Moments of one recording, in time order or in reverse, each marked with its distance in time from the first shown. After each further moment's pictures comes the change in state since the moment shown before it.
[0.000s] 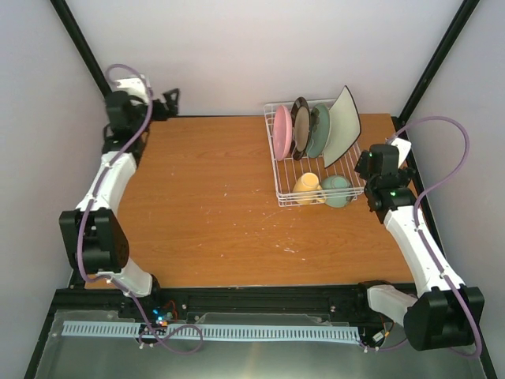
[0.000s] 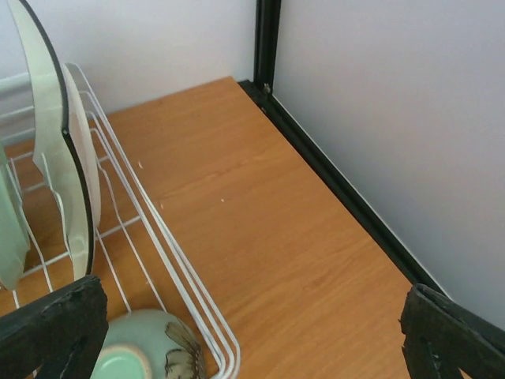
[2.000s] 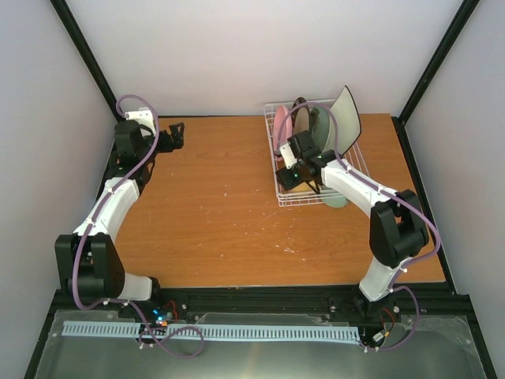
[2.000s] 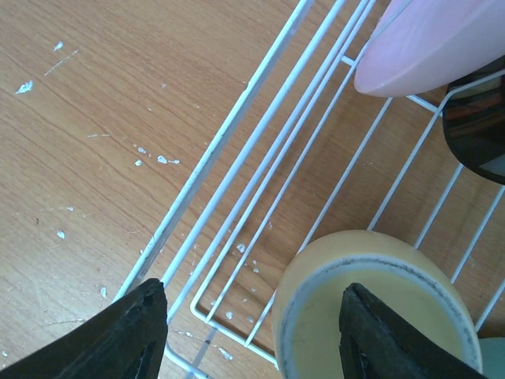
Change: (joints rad) left arm -0.089 -0.178 -0.312 -0.068 -0.079 0.002; right arm 0.381 0.620 0.399 -0.256 -0.604 -0.397
